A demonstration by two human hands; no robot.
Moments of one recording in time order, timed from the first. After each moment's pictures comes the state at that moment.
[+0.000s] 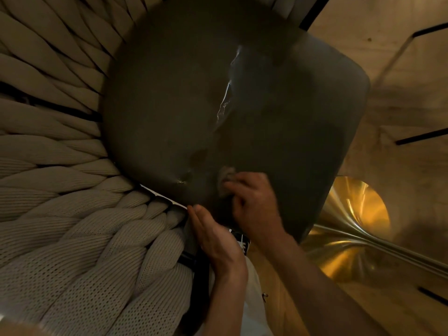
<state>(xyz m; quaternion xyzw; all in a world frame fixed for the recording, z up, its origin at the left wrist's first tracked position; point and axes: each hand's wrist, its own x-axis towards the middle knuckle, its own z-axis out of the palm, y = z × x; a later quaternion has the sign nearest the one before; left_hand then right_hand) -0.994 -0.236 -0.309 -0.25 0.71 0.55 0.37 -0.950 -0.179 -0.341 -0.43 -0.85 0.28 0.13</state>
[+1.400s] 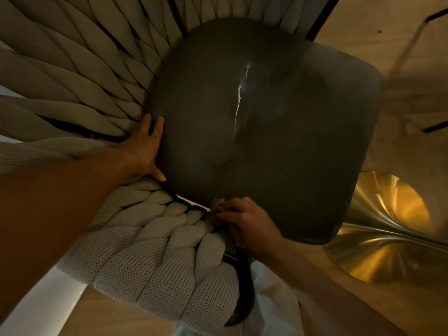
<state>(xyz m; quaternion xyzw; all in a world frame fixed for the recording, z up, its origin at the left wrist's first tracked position) -1.279 -0.169 -0.303 0.52 0.75 -0.22 0.34 -0.989 -0.219 -0.334 -0.33 -0.88 0.35 0.03</state>
